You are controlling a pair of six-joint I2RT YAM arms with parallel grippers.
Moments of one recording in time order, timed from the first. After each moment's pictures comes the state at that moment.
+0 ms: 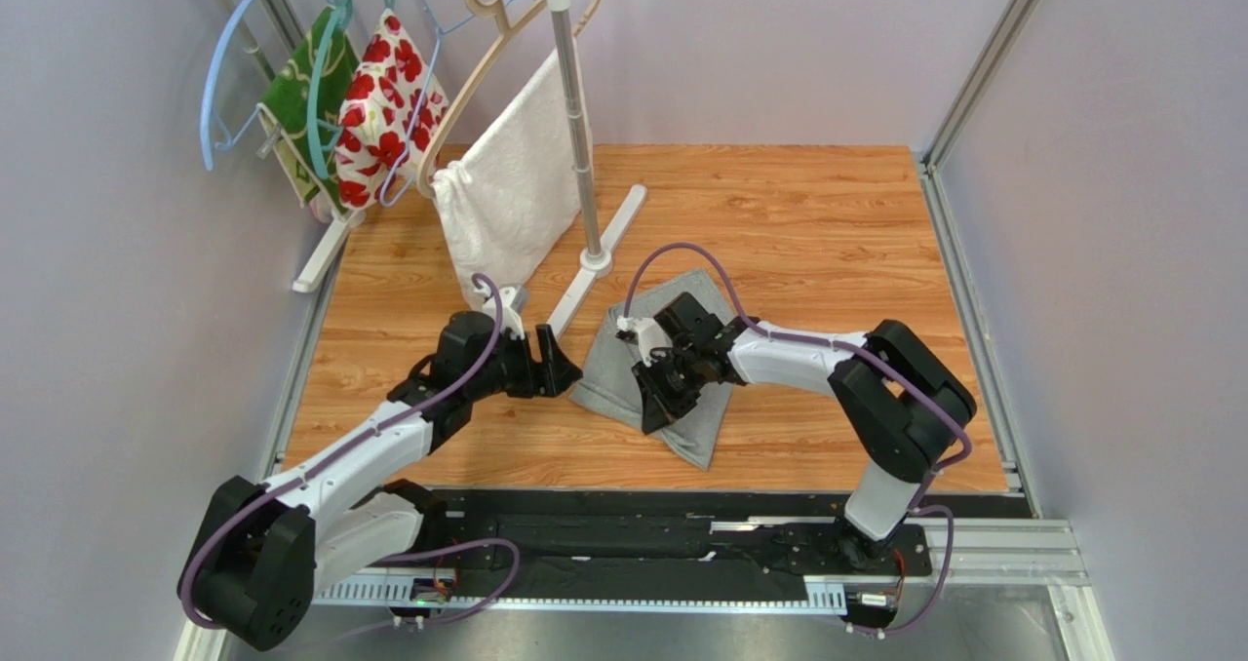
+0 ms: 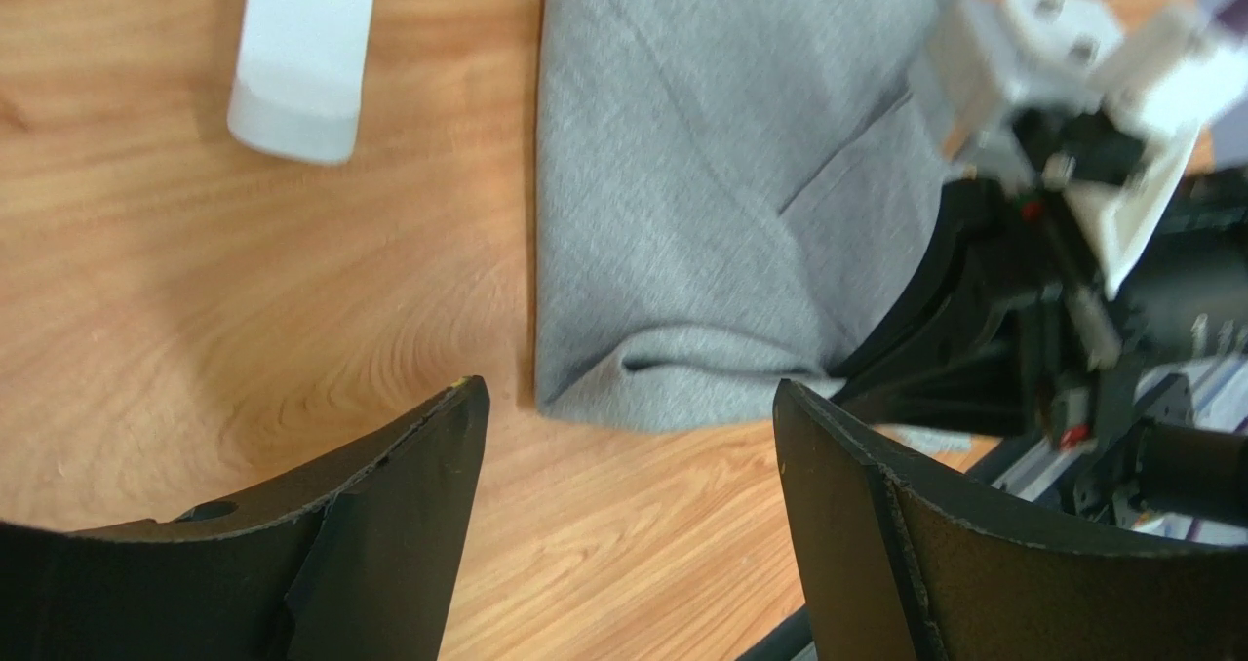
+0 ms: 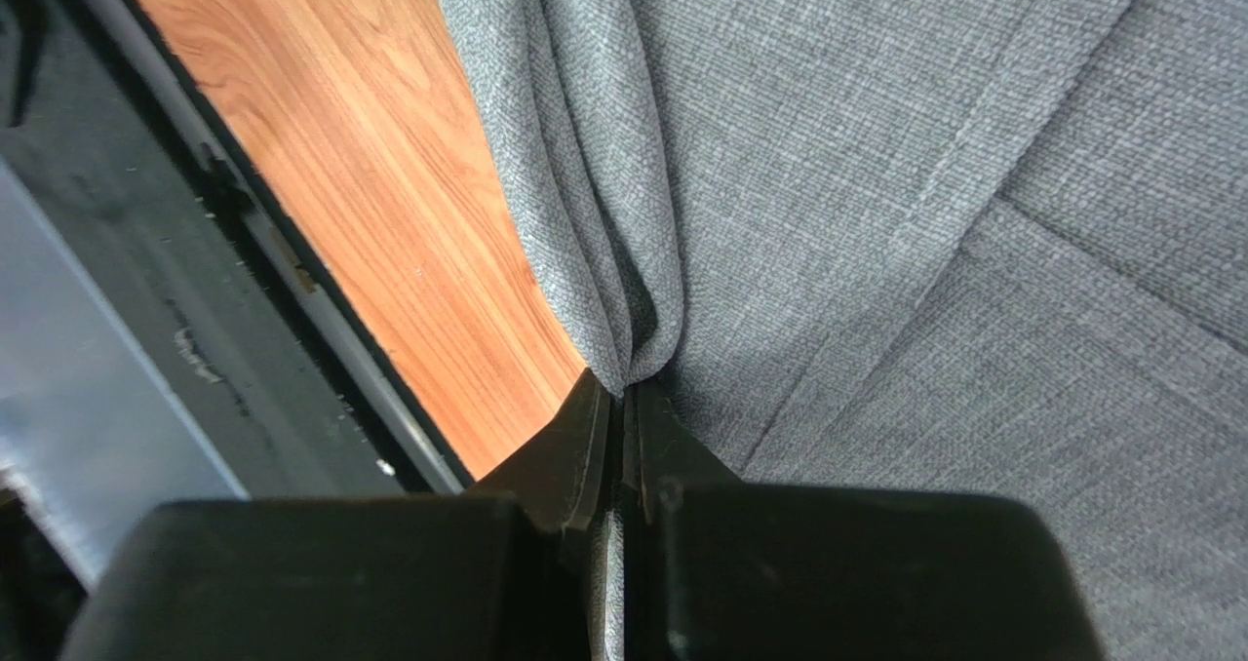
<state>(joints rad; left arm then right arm) -0.46 1.02 0.43 0.02 0.25 -0.51 0.78 1.70 0.92 -0.32 -0.49 0.14</state>
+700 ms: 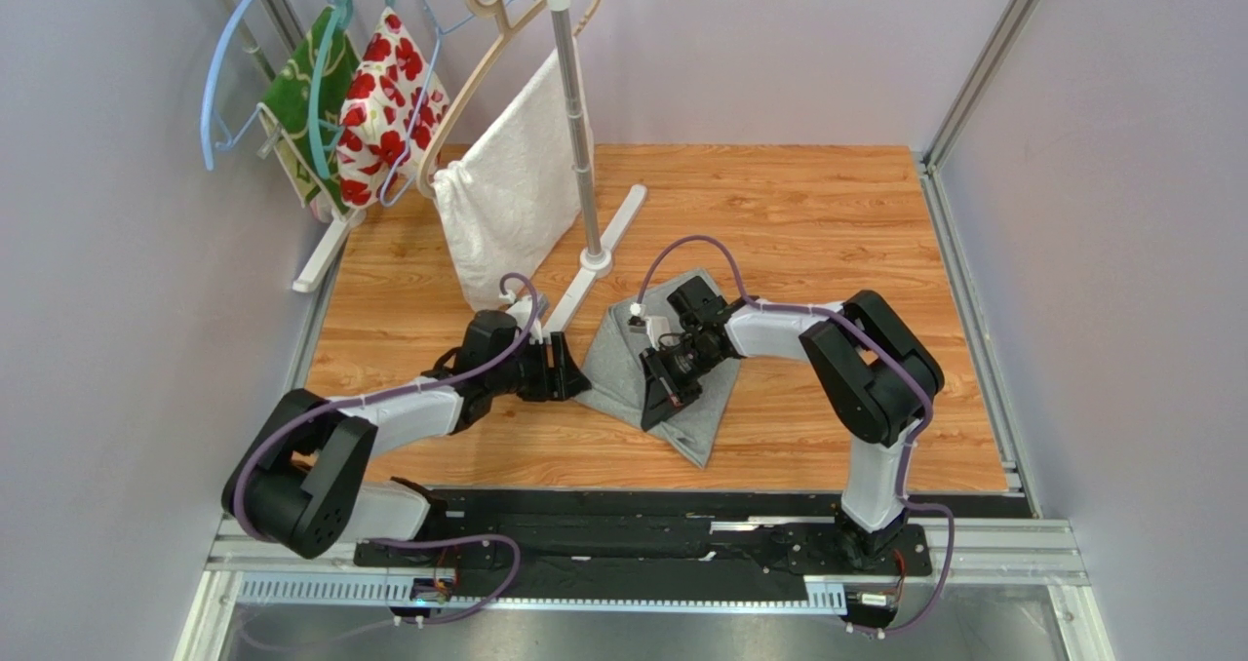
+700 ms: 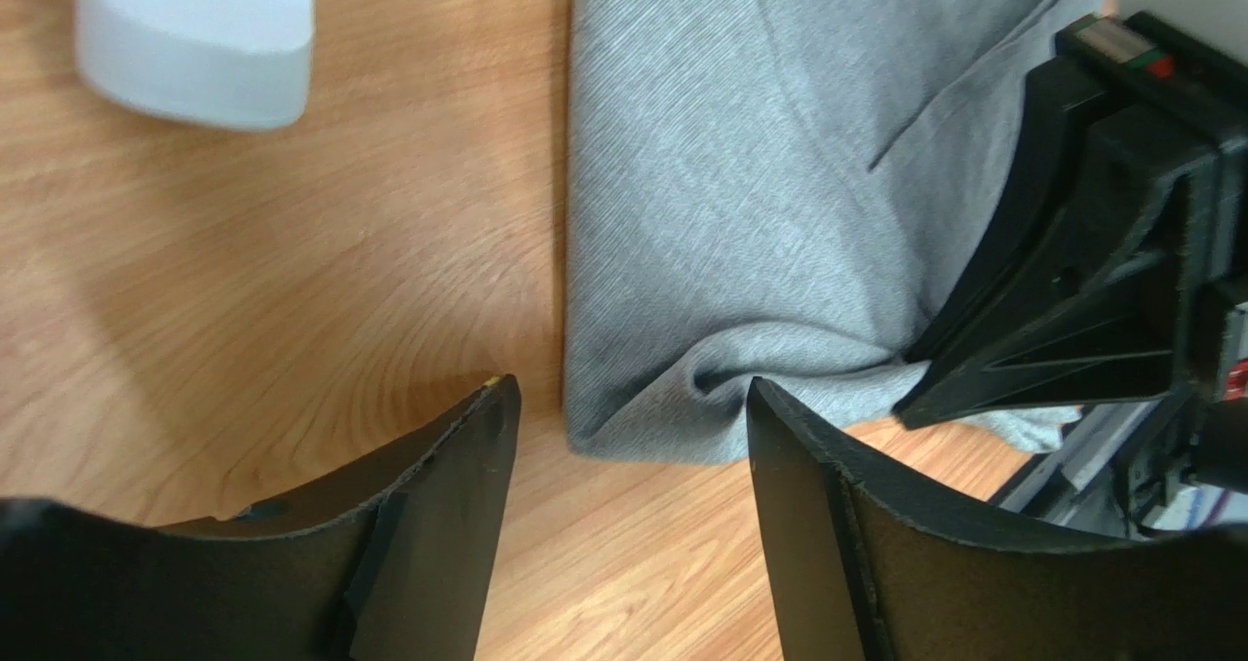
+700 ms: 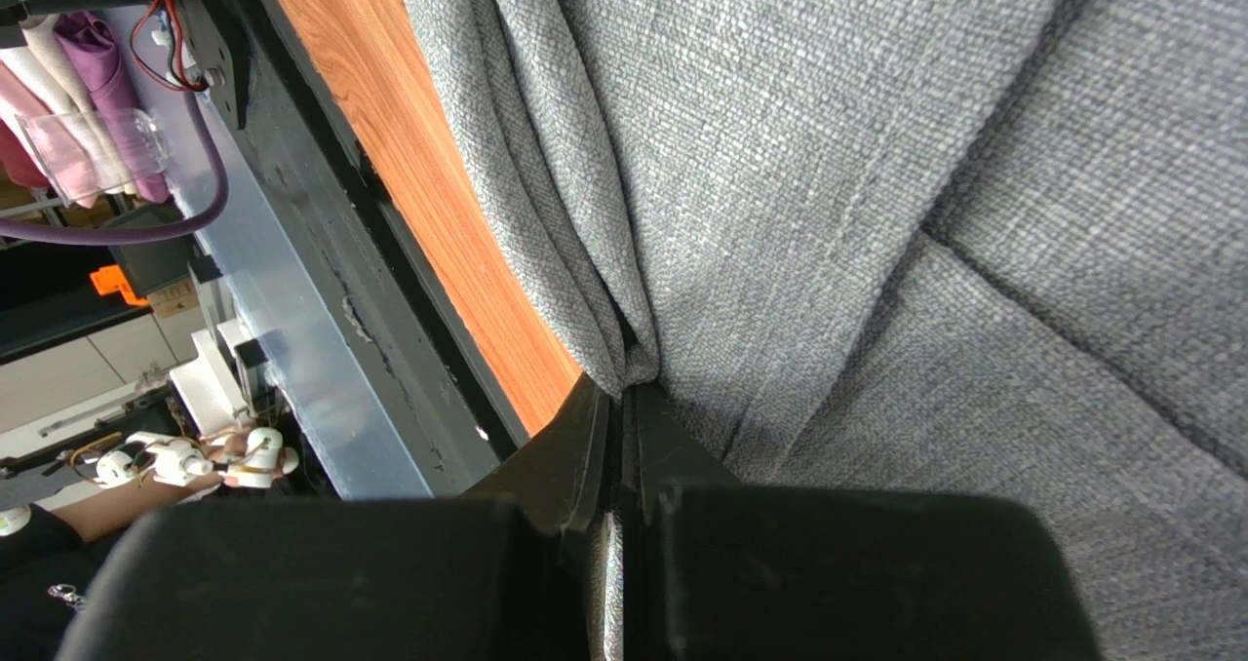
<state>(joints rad) -0.46 1.31 0.40 0.21 0.33 -0.50 0.64 1.88 1.01 -0.38 -0.81 0.16</state>
